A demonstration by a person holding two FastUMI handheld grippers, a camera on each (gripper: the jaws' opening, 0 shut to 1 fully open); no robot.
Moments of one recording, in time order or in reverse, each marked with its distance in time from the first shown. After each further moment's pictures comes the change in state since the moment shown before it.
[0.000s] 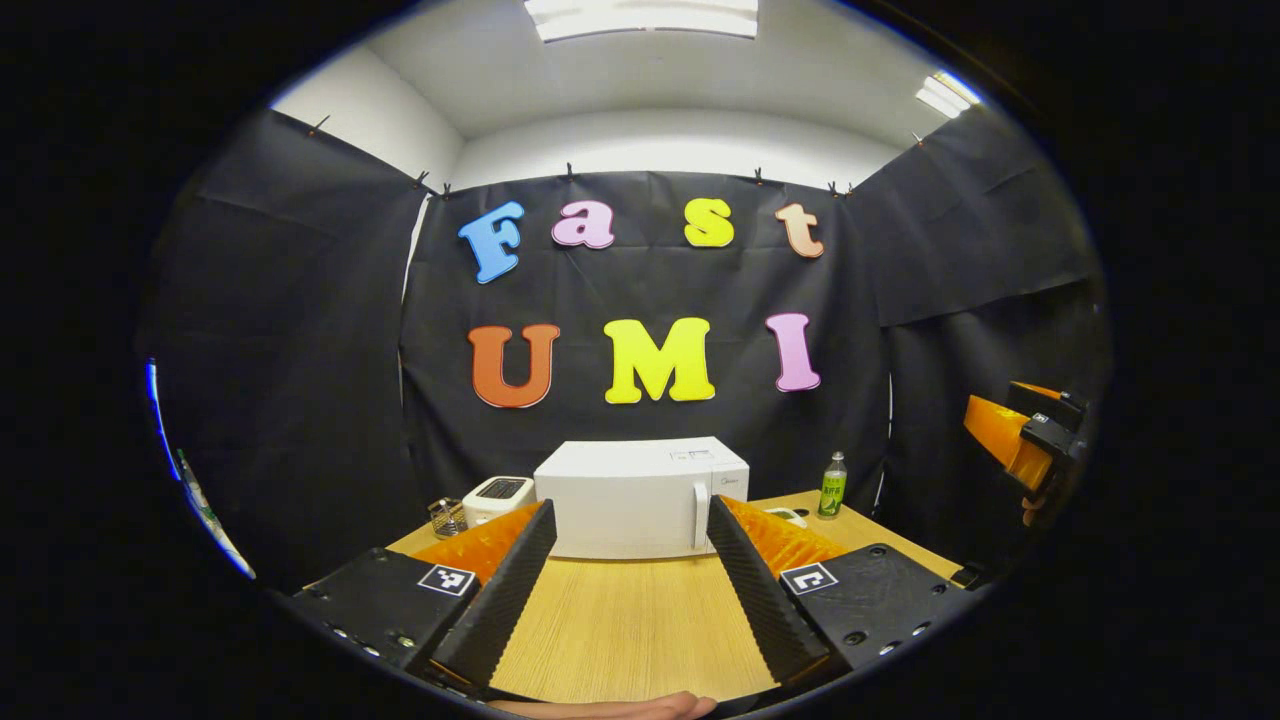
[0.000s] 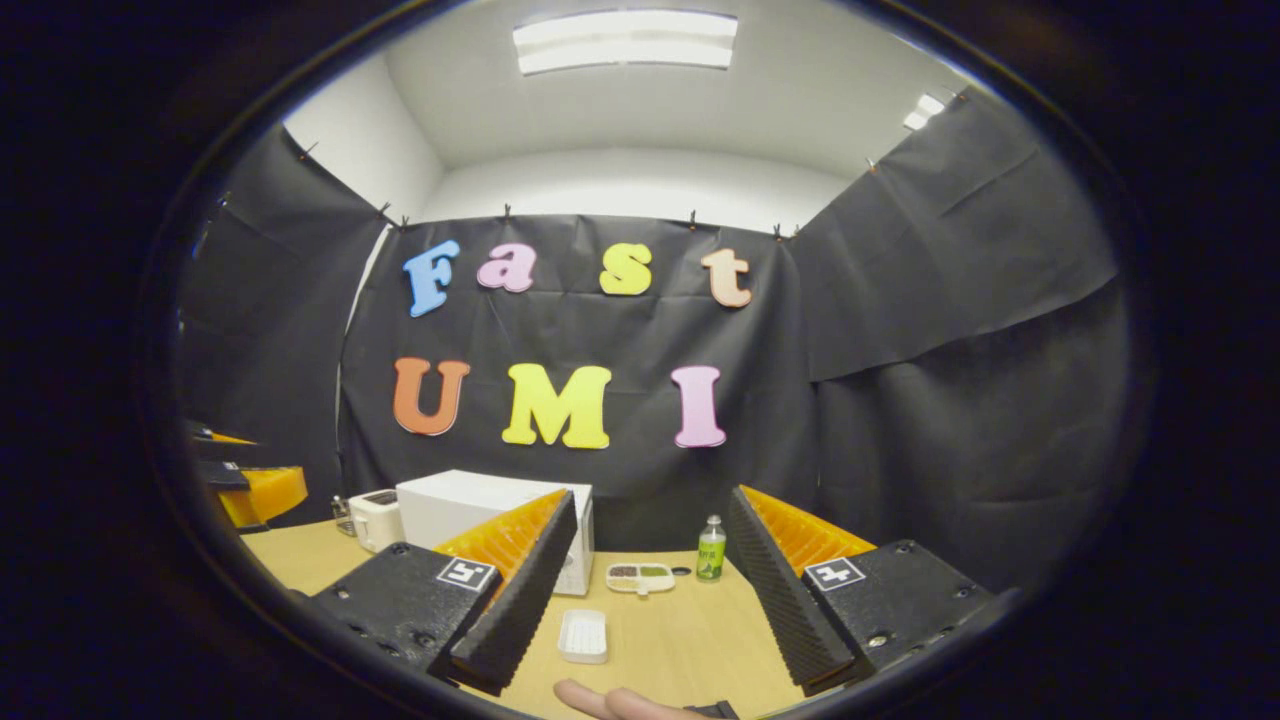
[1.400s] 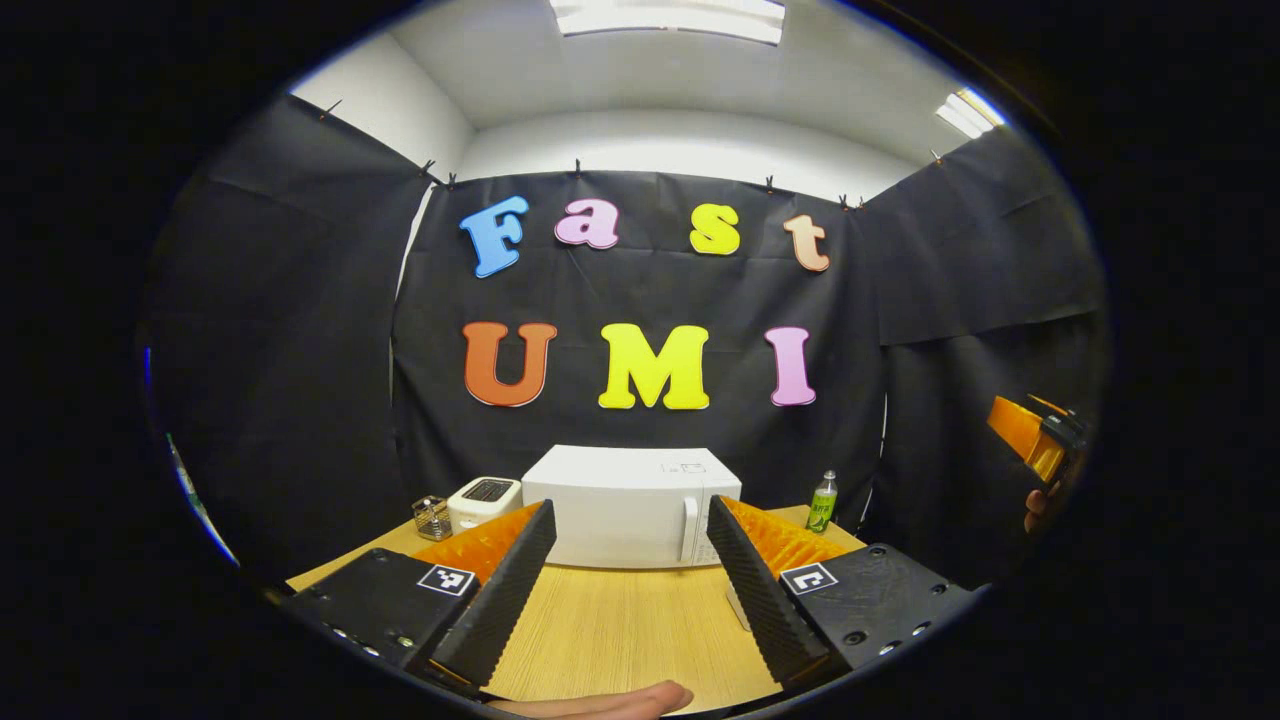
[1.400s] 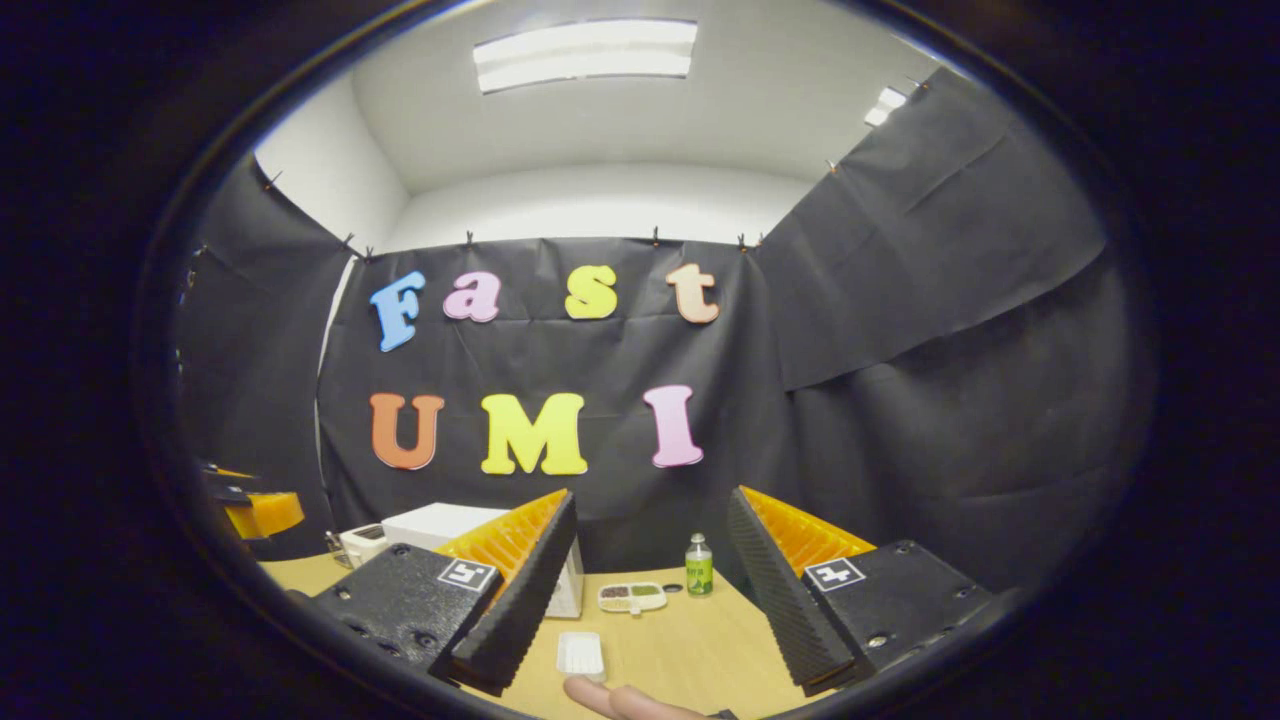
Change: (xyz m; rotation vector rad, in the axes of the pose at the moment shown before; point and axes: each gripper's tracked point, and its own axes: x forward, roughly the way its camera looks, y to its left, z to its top) left arm 0.014 0.003 0.016 -0.064 -0.009 -0.001; right arm 0.005 -0.033 0.027 0.082 -0.044 -0.068
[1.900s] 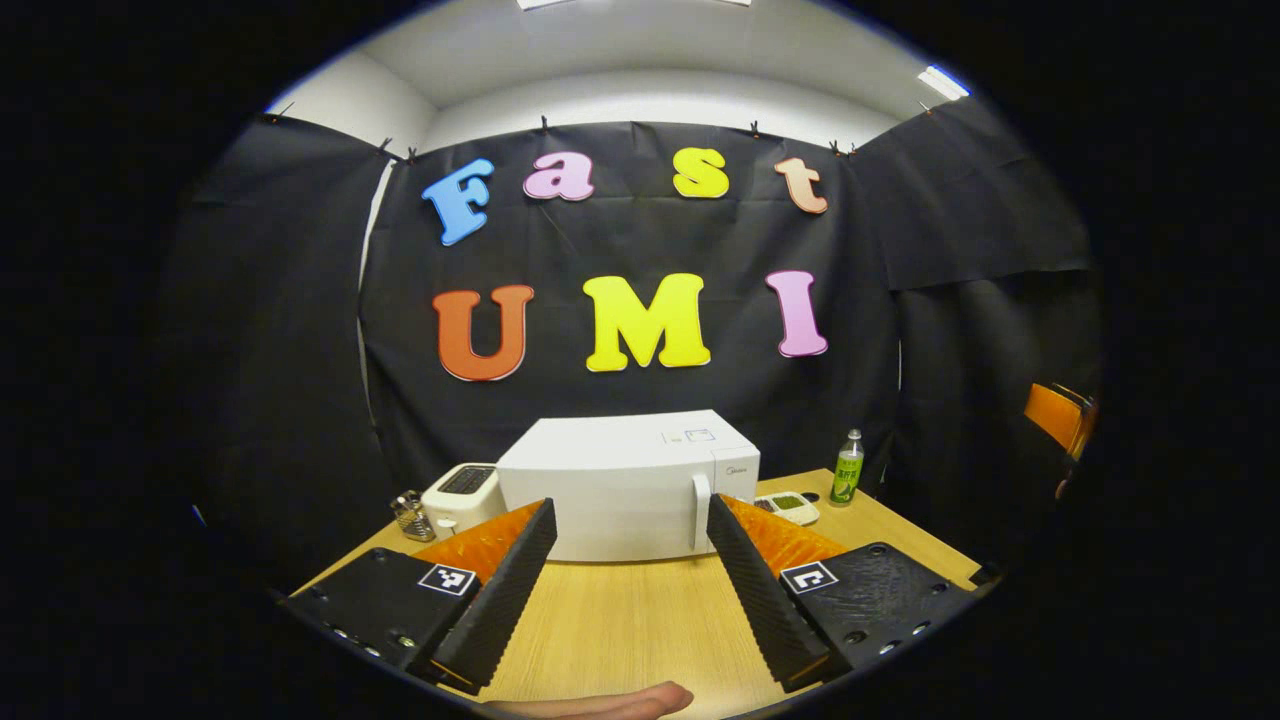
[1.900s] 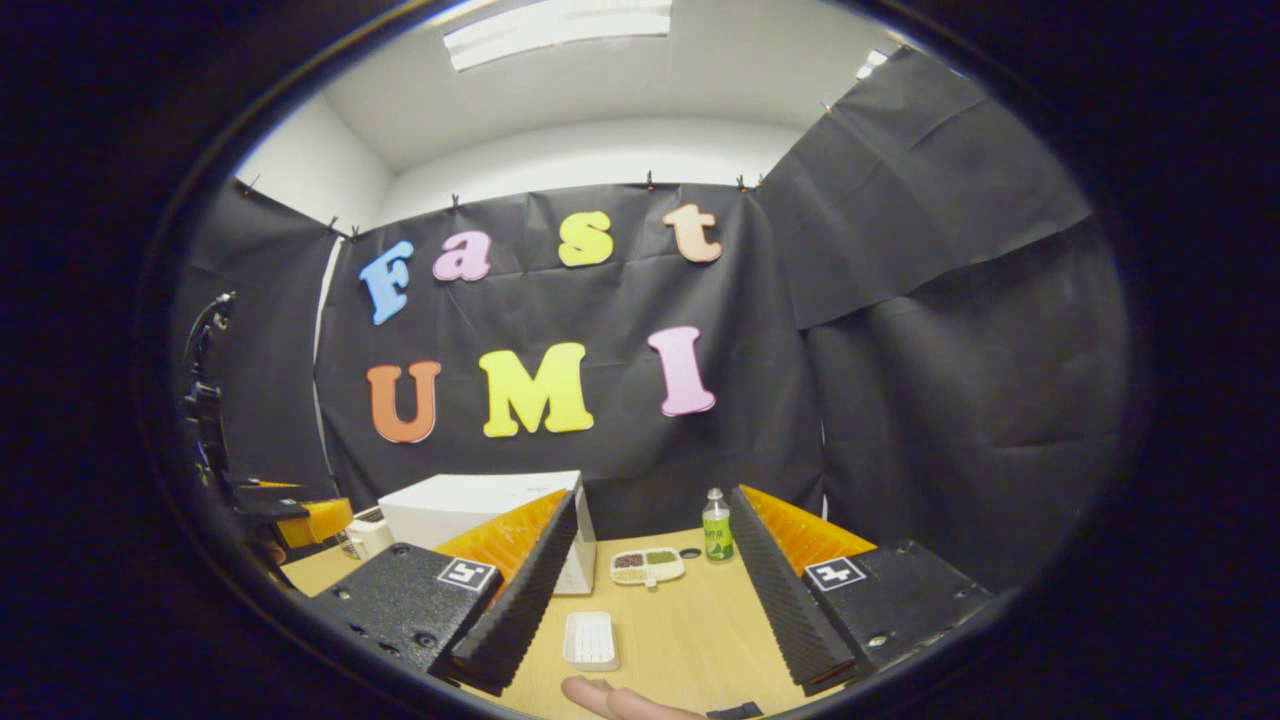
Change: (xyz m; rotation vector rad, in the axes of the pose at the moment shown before) left arm 0.083 -0.009 -0.024 0.091 0.099 -0.007; right arm 0.042 -0.001 -0.042 0.073 0.117 0.027
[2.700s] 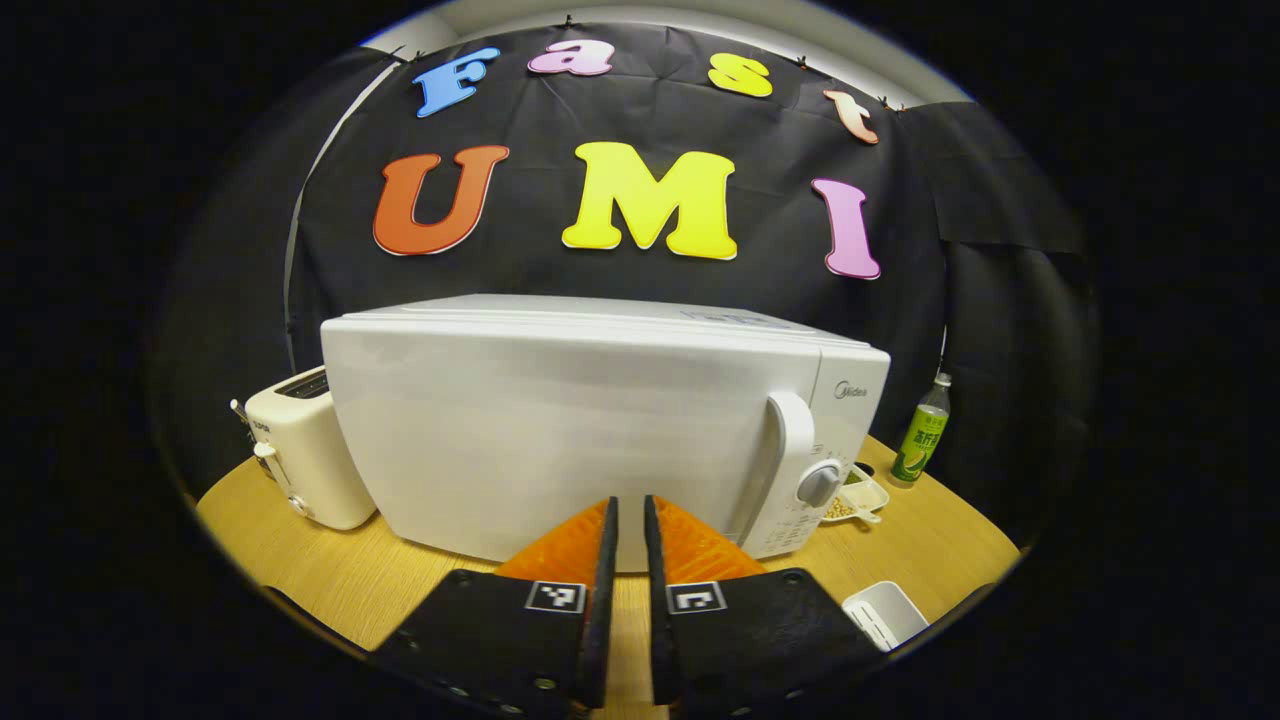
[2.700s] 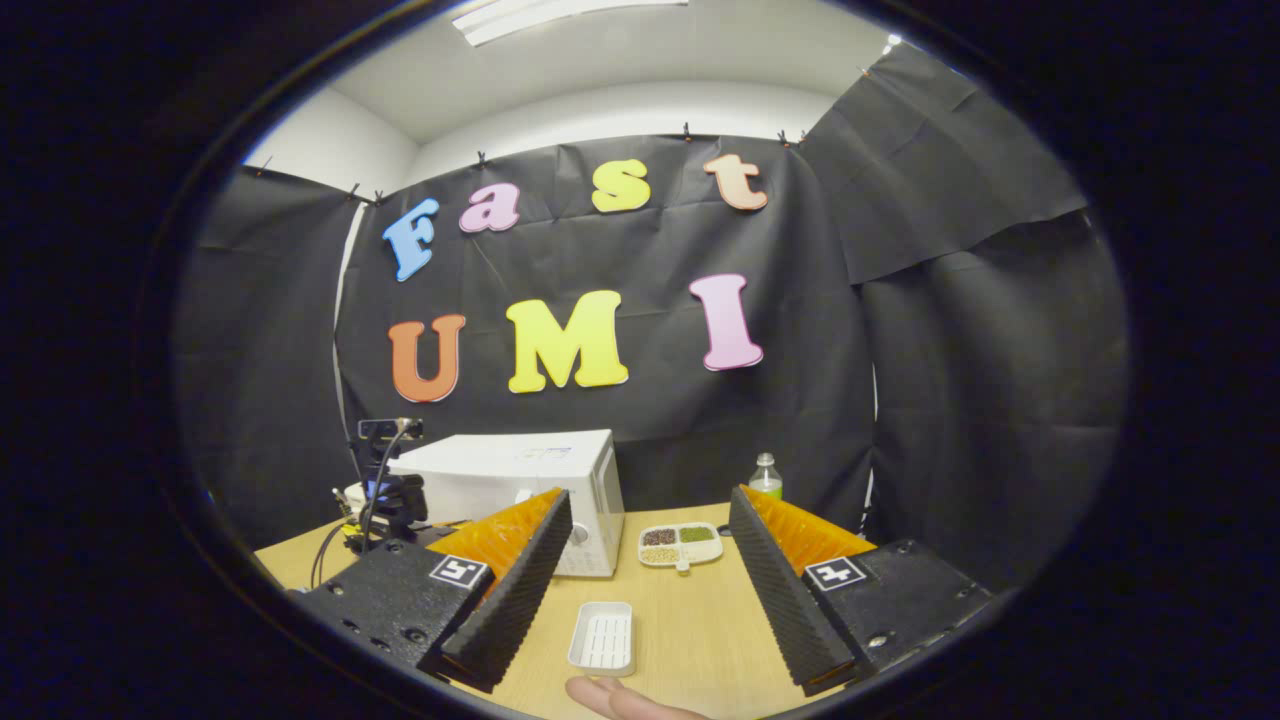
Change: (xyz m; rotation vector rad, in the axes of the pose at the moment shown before) left arm 0.254 -0.033 -0.181 -0.128 0.195 -0.105; right arm 0.085 0.025 -0.084 -0.020 0.151 0.109
